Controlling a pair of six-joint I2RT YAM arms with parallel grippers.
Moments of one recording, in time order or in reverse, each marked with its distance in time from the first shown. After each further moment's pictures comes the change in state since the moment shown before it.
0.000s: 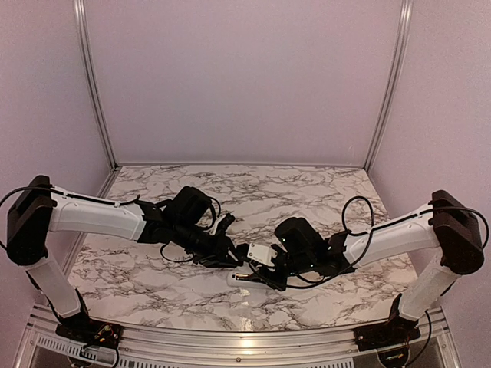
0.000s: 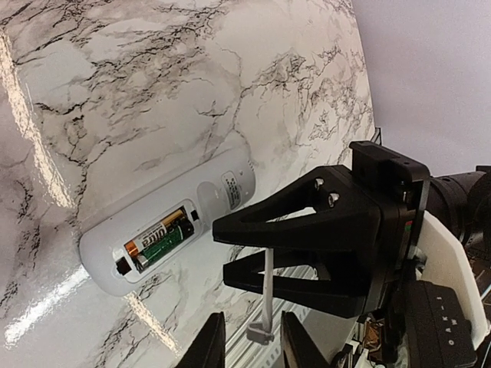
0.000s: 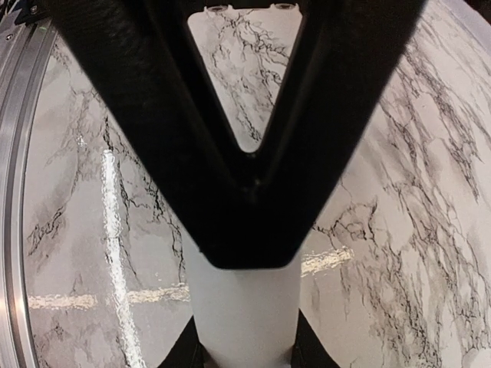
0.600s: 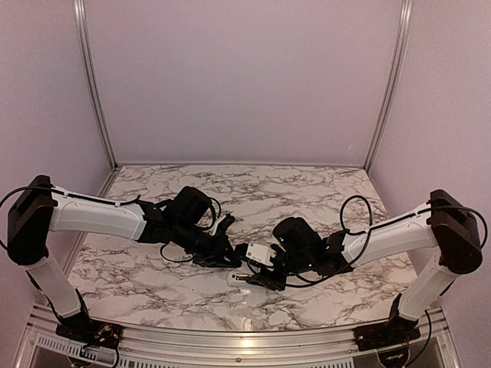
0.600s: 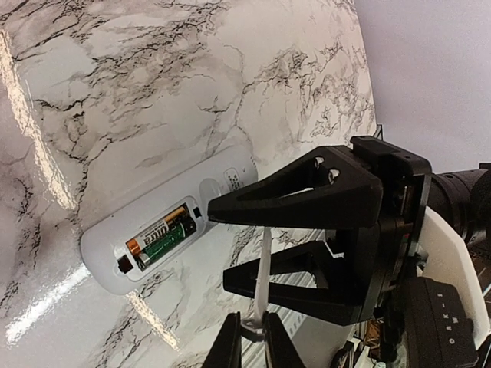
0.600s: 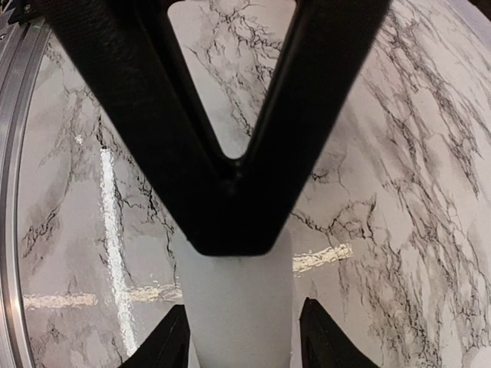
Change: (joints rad) left arm 0.001 0.008 0.002 -0.011 0.008 0.011; right arm 0.000 0.013 0.014 -0.014 0.009 -0.004
